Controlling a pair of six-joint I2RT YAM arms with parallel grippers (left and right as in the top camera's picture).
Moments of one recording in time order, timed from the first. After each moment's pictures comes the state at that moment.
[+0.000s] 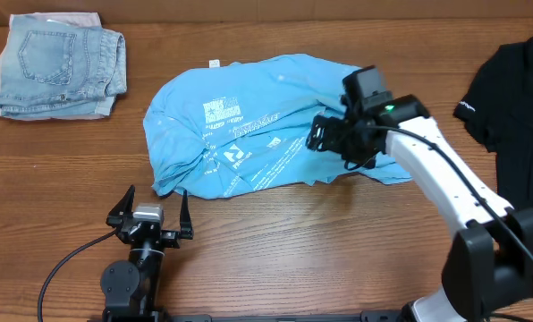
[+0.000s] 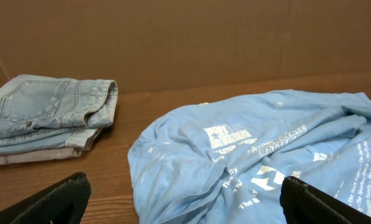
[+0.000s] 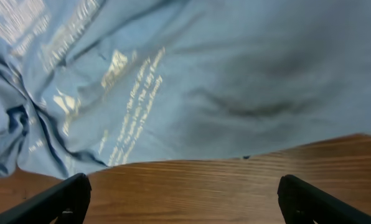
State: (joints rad) left arm 0.00 0.01 0.01 -0.07 0.08 0.06; right arm 0.32 1.73 1.34 -0.89 -0.25 0.56
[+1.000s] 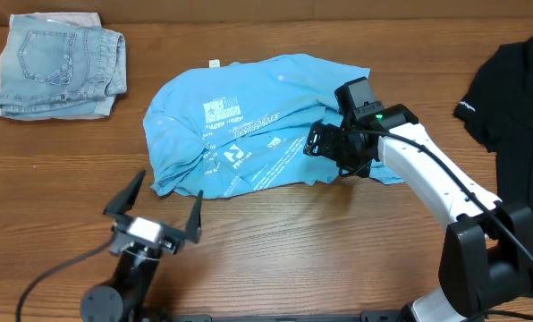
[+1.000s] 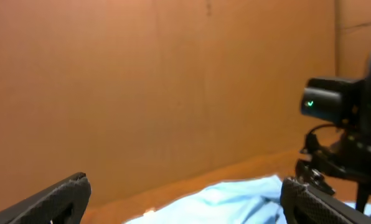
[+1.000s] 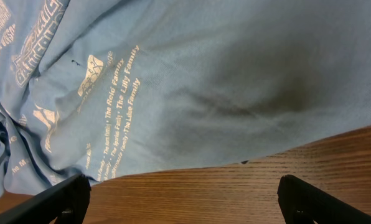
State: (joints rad) left arm 0.00 0.11 0.16 0.22 0.37 0.00; right arm 0.34 1.75 1.27 -0.82 -0.22 0.67
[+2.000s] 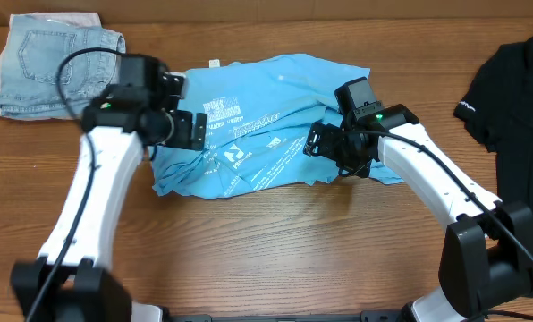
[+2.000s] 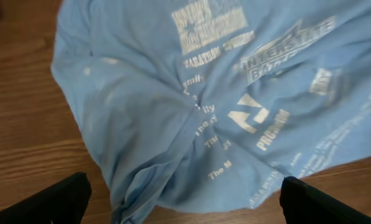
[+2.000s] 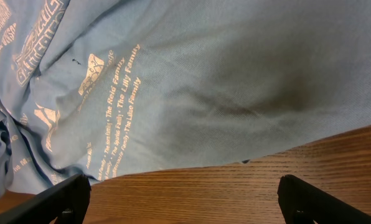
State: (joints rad) left arm -0.10 1.64 1.39 -0.93 0.08 0.01; right arm 0.34 1.75 1.27 -0.82 -0.23 0.67
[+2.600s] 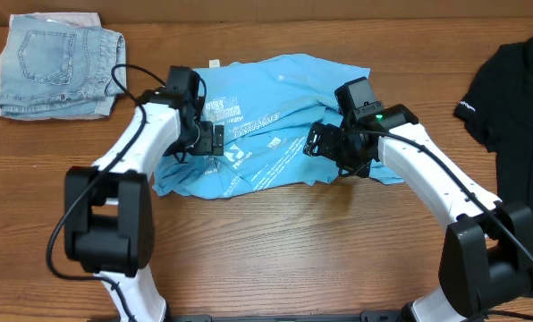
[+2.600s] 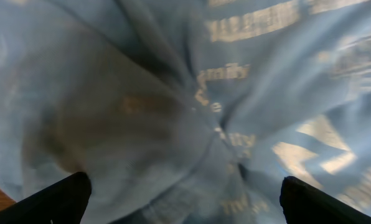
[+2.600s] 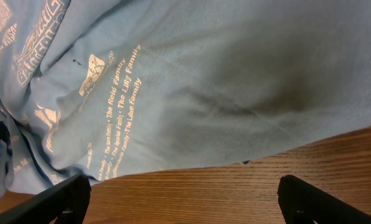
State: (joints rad) left arm -0.16 1.97 1.39 -0.84 -0.01 -0.18; right arm 0.34 1.75 1.27 -0.82 -0.23 0.67
